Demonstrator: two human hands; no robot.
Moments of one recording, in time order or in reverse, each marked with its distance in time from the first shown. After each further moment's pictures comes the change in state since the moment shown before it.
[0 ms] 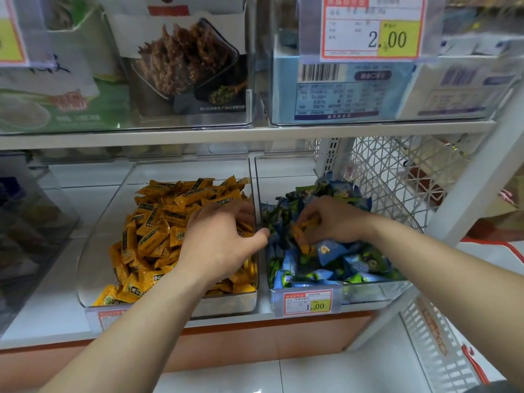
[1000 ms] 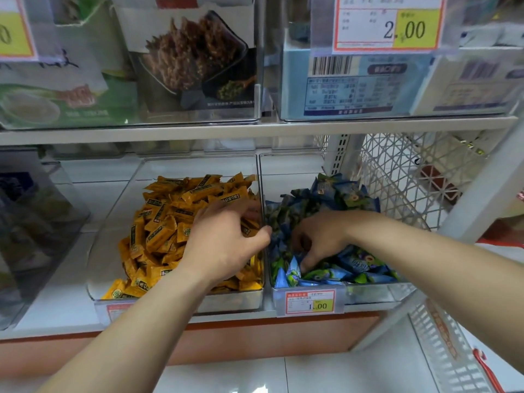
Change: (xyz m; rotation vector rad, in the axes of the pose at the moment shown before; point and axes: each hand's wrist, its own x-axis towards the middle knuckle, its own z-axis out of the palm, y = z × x) left_hand -0.002 -0.007 0.001 0.004 0.004 0.040; right_hand 0.018 -0.030 0.019 -0.518 -0.447 0.062
